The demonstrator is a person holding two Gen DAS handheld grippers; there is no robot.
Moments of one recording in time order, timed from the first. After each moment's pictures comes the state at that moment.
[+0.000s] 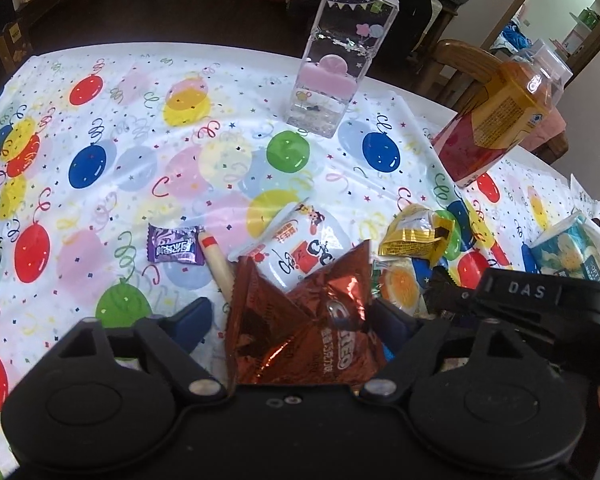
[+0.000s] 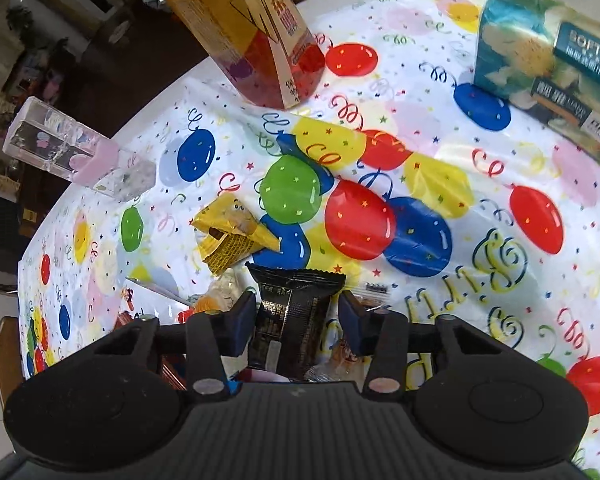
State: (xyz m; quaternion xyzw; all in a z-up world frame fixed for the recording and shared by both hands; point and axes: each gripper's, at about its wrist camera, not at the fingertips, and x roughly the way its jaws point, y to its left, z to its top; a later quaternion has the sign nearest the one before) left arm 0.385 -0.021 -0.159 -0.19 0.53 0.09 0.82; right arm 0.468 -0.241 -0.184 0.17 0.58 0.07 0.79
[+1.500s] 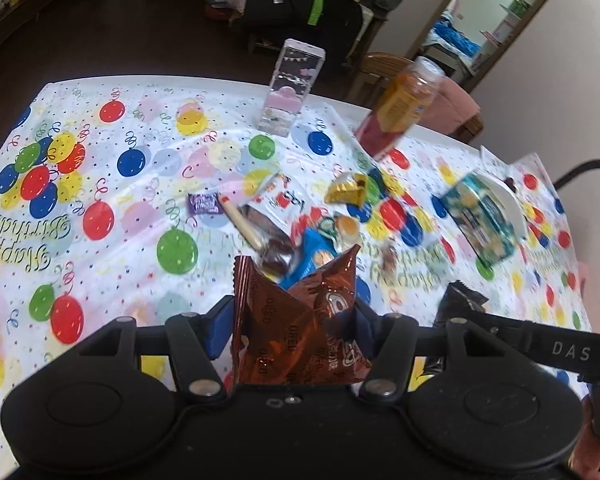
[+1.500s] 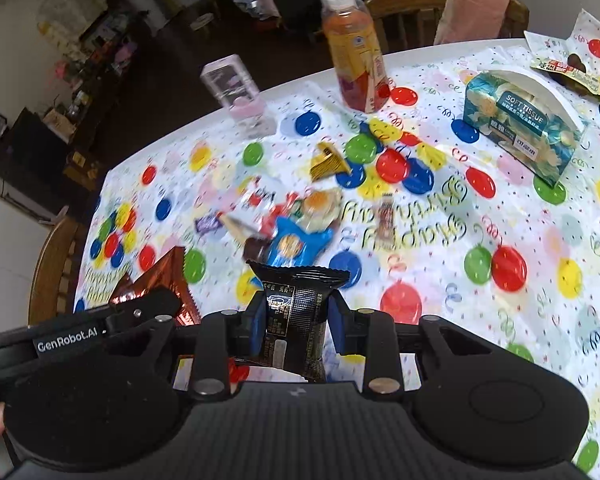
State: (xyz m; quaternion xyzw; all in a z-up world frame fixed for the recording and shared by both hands) left arm 0.254 -0.007 -0.059 -0.18 0.50 0.00 0.85; right arm 0.287 -0.236 -0.044 0.08 0.53 0.16 0.83
